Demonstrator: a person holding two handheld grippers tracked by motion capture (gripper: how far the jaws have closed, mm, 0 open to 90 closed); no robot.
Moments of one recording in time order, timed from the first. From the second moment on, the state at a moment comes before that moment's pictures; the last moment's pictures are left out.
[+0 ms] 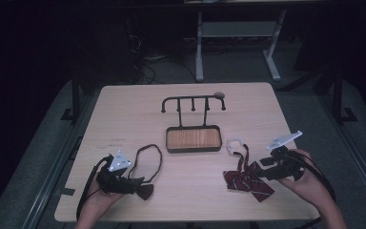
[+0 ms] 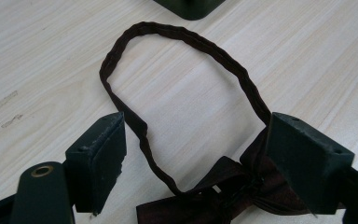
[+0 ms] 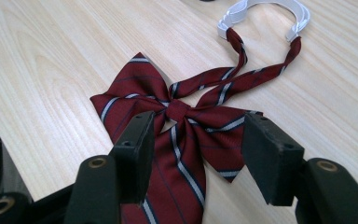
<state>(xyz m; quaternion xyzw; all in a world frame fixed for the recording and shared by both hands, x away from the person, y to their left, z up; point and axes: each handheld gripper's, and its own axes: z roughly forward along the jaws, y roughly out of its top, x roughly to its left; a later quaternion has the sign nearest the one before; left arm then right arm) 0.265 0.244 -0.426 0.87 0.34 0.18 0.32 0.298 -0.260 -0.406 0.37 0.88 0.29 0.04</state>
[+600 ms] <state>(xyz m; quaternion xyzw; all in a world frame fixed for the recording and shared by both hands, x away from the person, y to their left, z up) 0.265 0.249 -0.423 0.86 0.34 0.18 0.32 0.334 -0.235 -0.391 0.37 0.89 0.26 0.04</state>
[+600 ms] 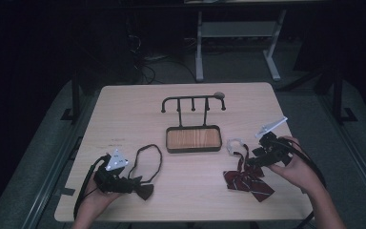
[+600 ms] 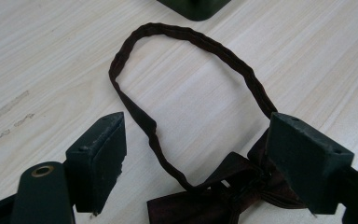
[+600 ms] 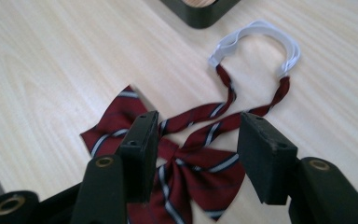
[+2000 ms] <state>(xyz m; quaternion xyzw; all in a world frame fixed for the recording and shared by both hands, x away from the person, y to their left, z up) 0.270 0.254 -0.422 0.86 0.35 0.18 0.32 0.430 -0.216 -0.428 0.43 0.89 0.15 0.02</state>
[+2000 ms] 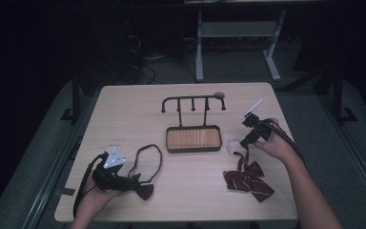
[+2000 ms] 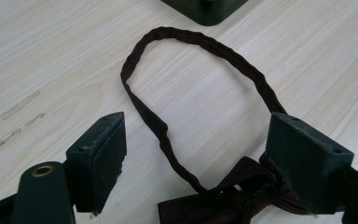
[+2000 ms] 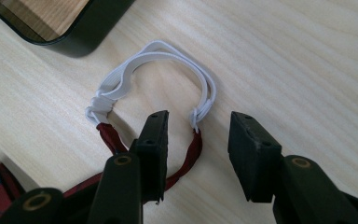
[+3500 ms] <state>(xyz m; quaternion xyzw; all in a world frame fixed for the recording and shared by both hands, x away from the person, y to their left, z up) 0.269 0.253 -0.421 0.86 0.35 0.18 0.33 0.402 -0.210 -0.399 0.39 0.90 0.19 0.01</state>
